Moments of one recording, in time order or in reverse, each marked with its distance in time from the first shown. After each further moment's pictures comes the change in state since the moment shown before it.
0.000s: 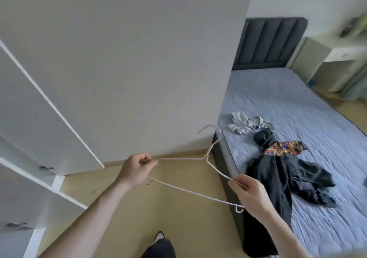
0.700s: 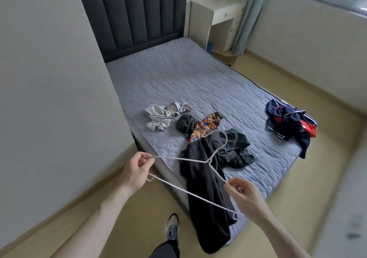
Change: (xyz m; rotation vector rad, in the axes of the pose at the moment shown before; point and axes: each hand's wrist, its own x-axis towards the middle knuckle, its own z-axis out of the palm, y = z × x) left_hand 0.209 0.190 0.342 -0.128 -0.482 0.123; right_hand 0.083 0.157 -0.193 0.084 0.313 0.450
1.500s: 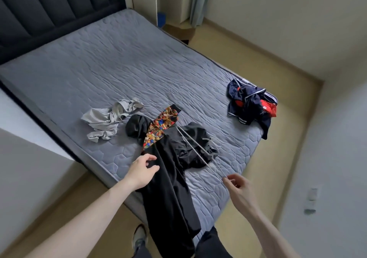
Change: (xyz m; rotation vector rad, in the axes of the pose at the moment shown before) left_hand 0.182 0.071 0.275 0.513 -0.446 -0.026; right_hand 0.158 0.129 -0.148 0.160 0.231 0.319
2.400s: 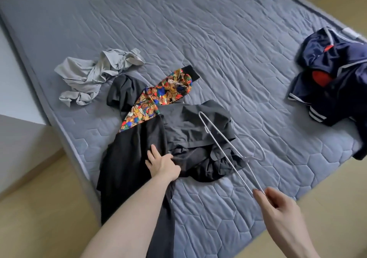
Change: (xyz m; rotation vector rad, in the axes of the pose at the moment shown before) left_hand 0.337 -0.036 0.326 0.312 0.061 -0.607; right_hand 0.356 0.222 0.001 -0.139 -0.222 0.068
